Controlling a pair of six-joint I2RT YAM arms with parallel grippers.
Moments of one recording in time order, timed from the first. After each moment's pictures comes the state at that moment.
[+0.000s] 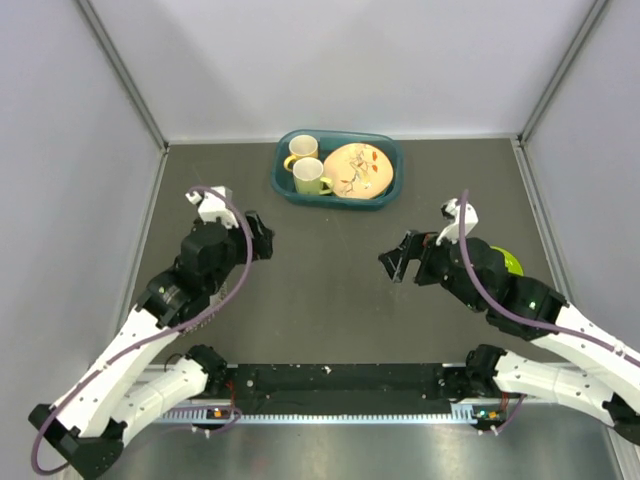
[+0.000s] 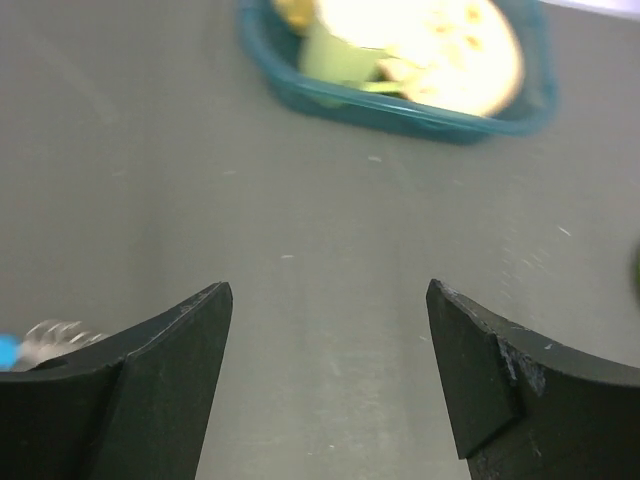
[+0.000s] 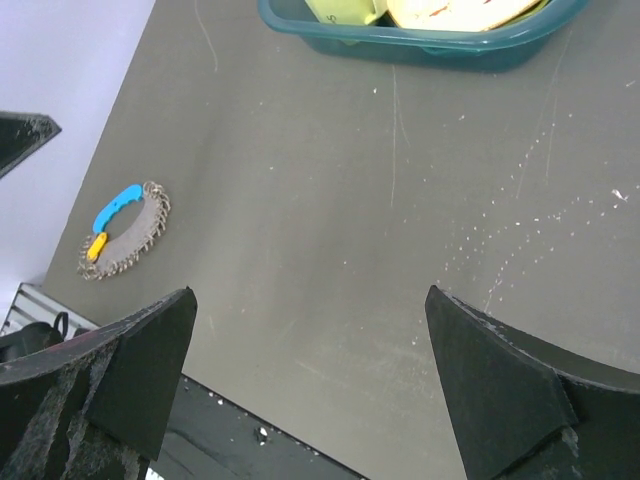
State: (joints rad) left arm -0.59 0.74 0.86 -0.45 -0.26 -0.43; right arm 0.98 0.75 0.93 -0.57 0.40 0.64
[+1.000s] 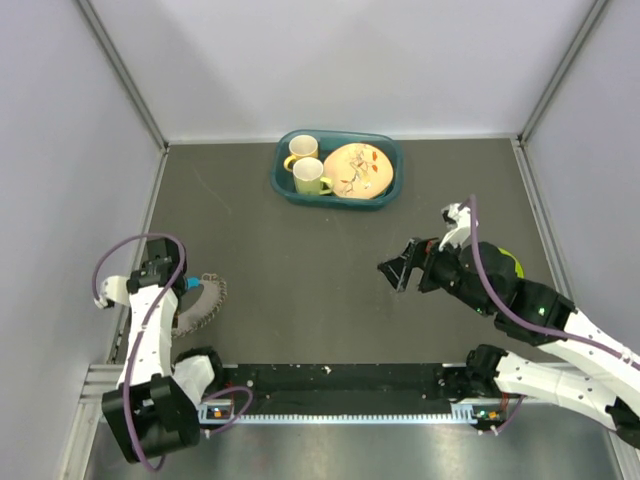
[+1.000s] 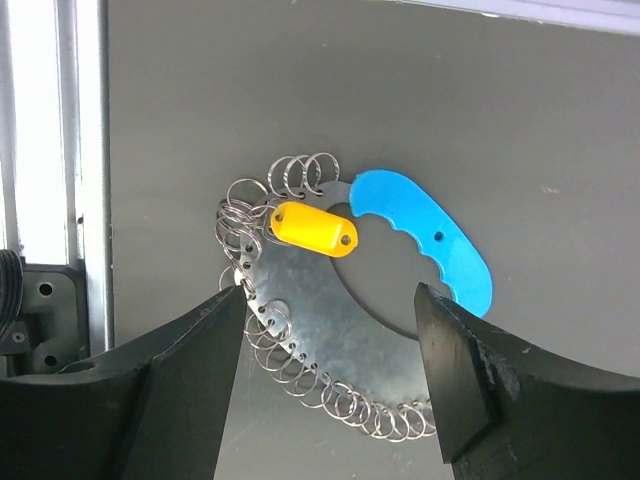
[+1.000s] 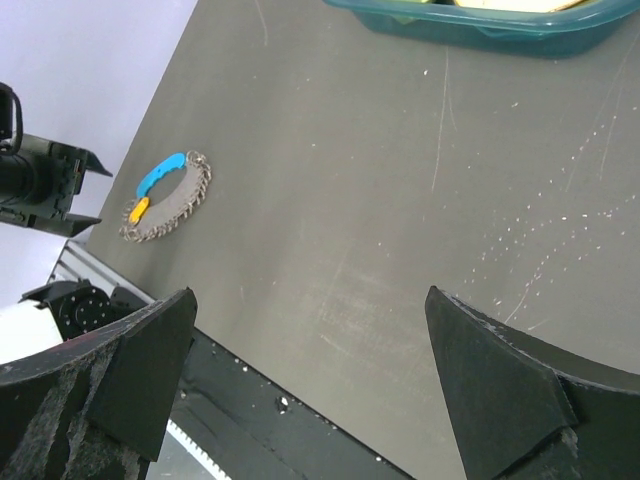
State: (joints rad) left arm 0.26 0.94 0.70 -1.00 -0.62 -1.34; right arm 0.98 0.68 0.91 -0.56 0.29 0.63
